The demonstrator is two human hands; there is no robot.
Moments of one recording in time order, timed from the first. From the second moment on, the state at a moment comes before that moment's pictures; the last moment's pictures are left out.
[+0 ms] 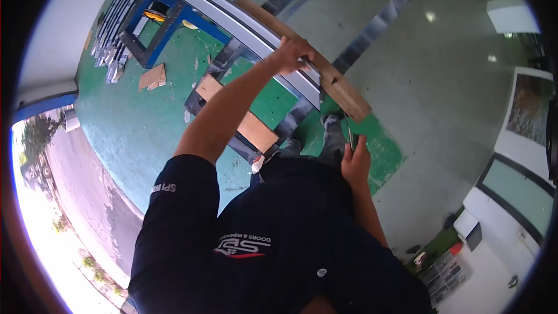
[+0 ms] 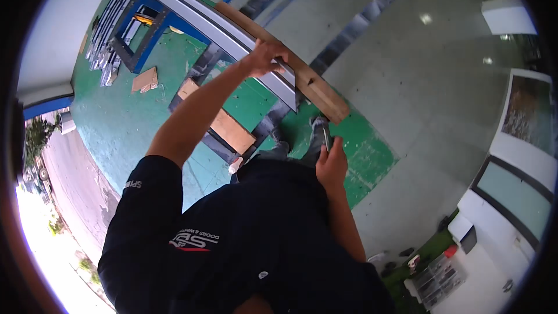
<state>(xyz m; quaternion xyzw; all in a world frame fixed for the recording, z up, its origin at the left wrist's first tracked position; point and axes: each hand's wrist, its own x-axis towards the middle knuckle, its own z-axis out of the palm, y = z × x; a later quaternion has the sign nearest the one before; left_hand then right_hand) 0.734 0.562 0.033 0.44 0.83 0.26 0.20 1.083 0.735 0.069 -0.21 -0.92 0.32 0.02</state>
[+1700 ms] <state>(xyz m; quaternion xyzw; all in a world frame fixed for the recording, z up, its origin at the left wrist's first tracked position) 0.935 0.546 0.162 -0.18 0.78 0.54 -0.26 0.939 0.729 0.111 0.10 -0.94 0.25 -0.21</state>
